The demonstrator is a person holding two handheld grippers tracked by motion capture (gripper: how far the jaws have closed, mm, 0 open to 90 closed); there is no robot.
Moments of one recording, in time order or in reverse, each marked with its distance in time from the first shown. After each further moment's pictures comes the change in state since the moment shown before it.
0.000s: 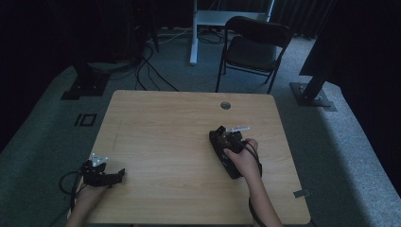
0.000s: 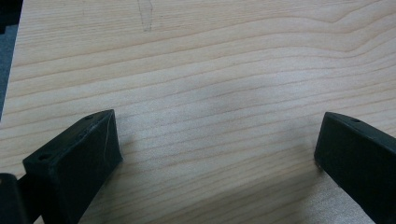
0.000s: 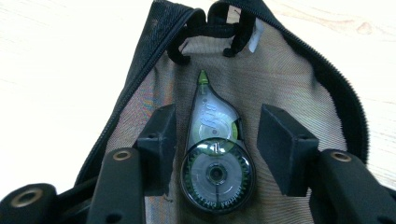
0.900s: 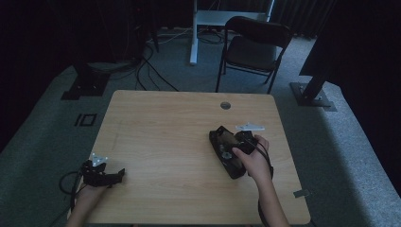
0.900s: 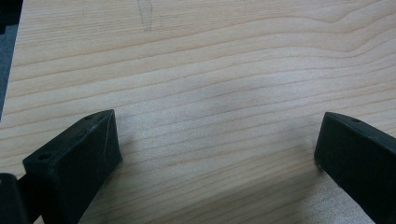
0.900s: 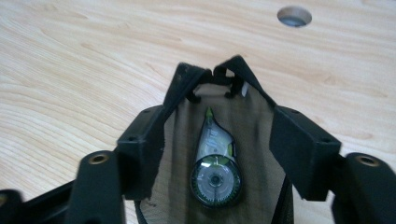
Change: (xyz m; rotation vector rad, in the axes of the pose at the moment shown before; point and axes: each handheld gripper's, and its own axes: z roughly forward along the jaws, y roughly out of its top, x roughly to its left) left arm 0.000 0.000 0.000 0.000 0.000 0.000; right arm -0.009 0.002 -0.054 -0.187 0.070 -0.025
